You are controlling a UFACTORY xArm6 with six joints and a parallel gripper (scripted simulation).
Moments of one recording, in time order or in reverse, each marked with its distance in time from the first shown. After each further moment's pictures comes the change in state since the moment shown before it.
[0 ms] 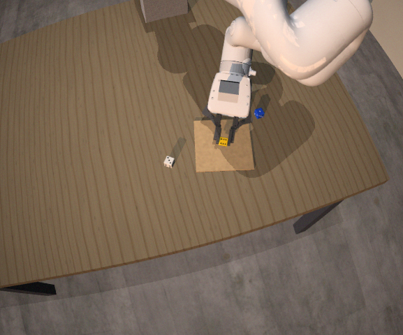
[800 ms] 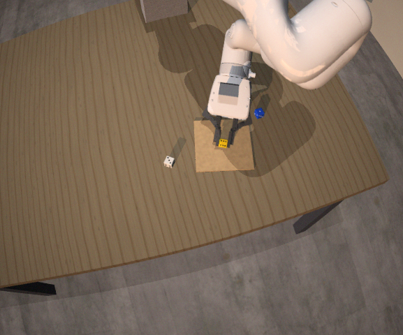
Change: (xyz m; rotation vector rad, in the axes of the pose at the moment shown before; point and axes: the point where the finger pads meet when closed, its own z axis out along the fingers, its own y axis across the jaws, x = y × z) arm -0.008 0.000 0.004 0.000 0.000 0.000
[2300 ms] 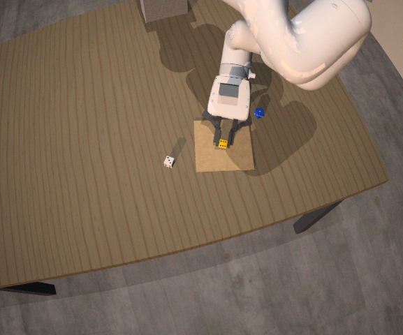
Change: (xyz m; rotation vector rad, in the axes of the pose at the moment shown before) arm -0.002 0.000 0.001 0.000 0.000 0.000
